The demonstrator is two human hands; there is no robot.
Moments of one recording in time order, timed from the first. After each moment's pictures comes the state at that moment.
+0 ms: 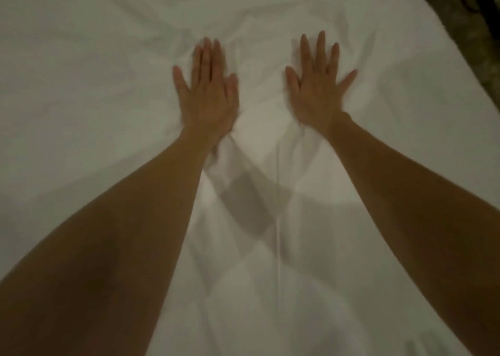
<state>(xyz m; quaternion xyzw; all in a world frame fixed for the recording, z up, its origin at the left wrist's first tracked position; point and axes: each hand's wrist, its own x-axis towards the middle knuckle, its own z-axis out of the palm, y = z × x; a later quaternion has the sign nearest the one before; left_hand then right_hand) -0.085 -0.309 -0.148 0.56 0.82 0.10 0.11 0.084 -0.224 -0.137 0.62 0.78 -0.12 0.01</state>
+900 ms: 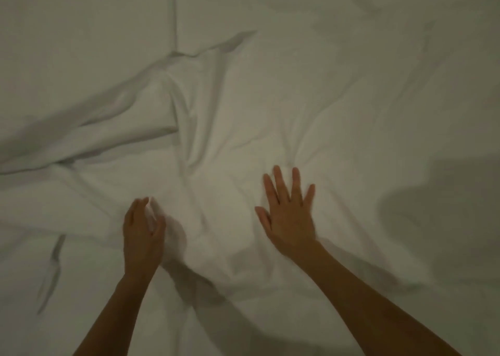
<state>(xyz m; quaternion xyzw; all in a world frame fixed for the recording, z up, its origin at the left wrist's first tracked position) -0.276 -0.885 -0.094 0.20 0.95 0.18 0.18 -0.072 -0.696 -0.121 0.36 0.92 -0.13 0.12</state>
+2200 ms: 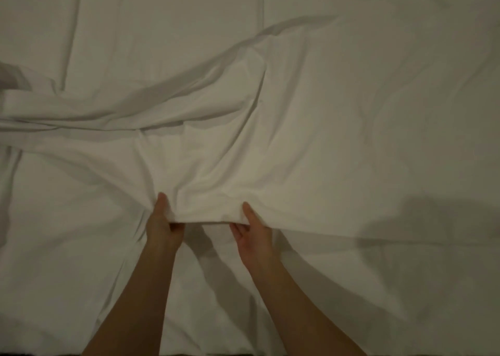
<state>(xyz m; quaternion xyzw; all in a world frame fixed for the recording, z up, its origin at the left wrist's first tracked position) -0.329 -1.013 -0.063 -0.32 0.53 0.73 0.28 -0.196 -0.929 -0.059 0.55 -0.04 -0.81 -0.20</state>
